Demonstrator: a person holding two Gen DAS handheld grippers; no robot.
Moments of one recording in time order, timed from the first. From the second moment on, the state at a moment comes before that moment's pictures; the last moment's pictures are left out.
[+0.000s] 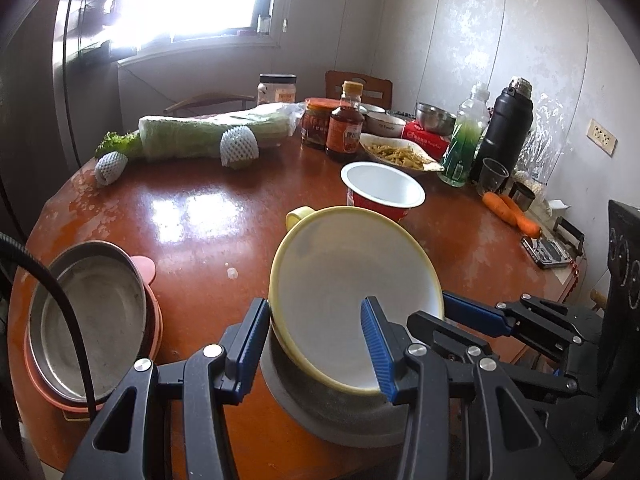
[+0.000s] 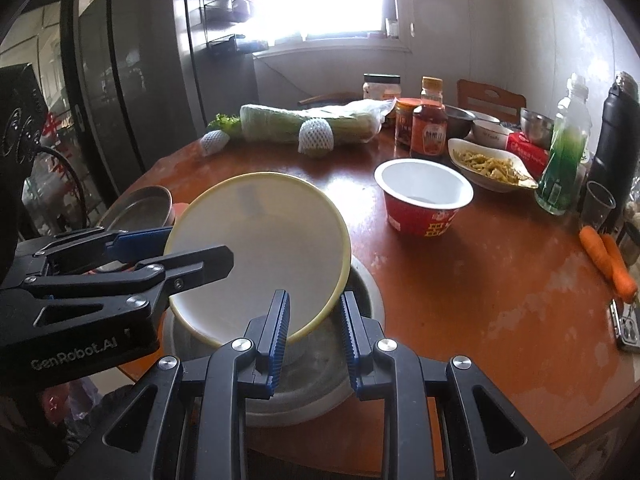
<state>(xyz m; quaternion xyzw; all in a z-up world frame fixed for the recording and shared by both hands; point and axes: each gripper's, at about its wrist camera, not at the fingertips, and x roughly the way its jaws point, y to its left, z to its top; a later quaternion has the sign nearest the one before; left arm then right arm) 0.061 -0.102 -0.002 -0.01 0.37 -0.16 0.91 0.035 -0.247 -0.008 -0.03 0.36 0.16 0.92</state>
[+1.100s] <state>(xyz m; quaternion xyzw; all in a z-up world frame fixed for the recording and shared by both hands) 0.064 -0.113 -0.020 0.02 0.39 -0.16 0.90 0.034 -0.253 -0.017 -0.04 0.37 0.15 0.92</state>
